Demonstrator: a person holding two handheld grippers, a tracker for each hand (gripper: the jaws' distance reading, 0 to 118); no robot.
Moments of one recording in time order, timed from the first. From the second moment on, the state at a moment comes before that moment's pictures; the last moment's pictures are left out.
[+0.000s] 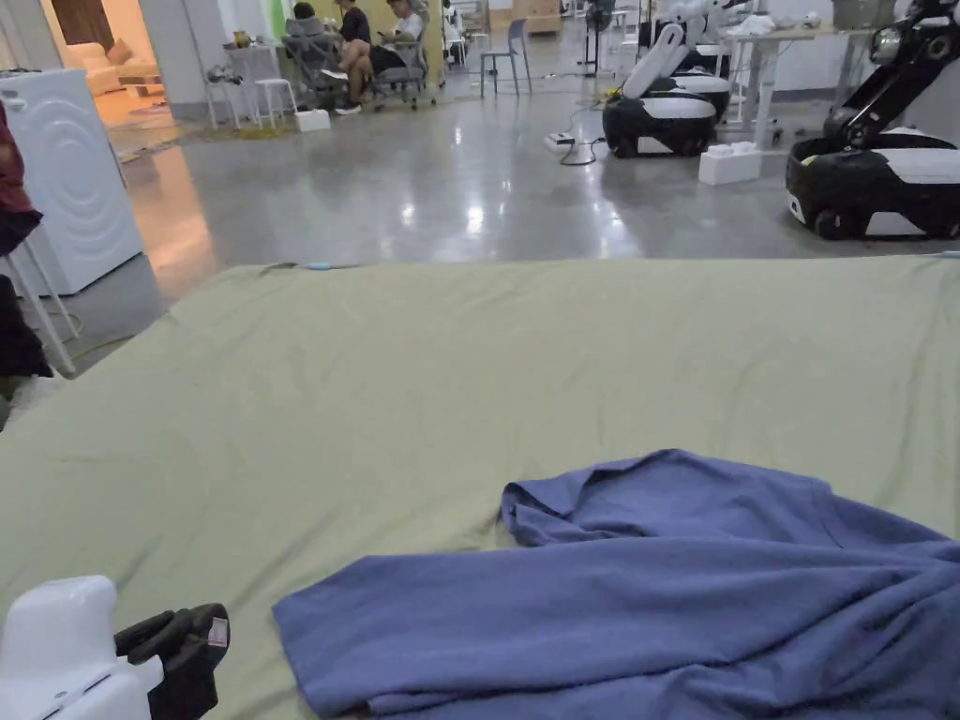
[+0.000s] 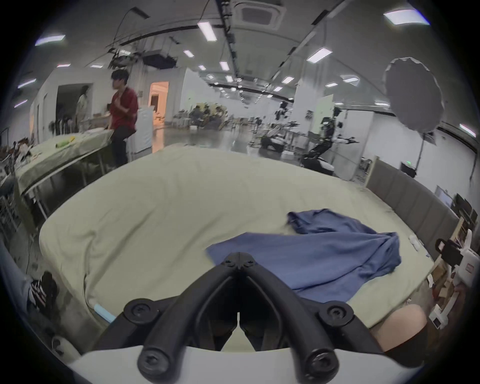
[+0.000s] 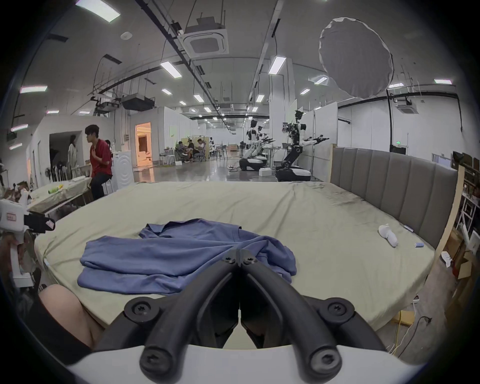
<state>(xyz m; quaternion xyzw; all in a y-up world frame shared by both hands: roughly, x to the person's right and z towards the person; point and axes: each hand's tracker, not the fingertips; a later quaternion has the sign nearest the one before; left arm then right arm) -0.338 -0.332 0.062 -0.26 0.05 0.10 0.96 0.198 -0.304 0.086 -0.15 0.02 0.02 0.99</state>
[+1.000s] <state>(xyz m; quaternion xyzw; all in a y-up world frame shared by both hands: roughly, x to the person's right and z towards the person) -0.303 -0.312 -0.015 -0.24 -0.03 0.06 0.97 0.253 -0.391 -0.024 -0.31 -0.05 0.03 0.95</state>
